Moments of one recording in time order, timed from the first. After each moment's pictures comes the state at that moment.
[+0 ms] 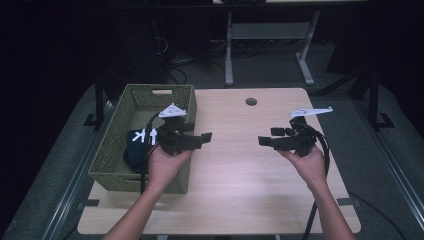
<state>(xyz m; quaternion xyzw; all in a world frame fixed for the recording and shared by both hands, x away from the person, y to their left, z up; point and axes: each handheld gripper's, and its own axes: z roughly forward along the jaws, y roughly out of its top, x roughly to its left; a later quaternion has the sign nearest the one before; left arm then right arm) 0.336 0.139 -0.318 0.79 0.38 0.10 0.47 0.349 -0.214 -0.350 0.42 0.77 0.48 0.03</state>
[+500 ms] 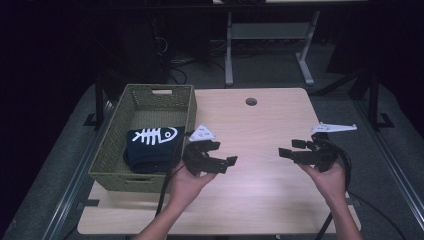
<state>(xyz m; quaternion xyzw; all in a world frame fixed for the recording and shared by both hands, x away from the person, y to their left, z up) 0.299 0.081 -0.351 0.82 0.33 0.07 0.47 0.317 -0.266 -0.377 0.46 0.75 0.47 0.06</state>
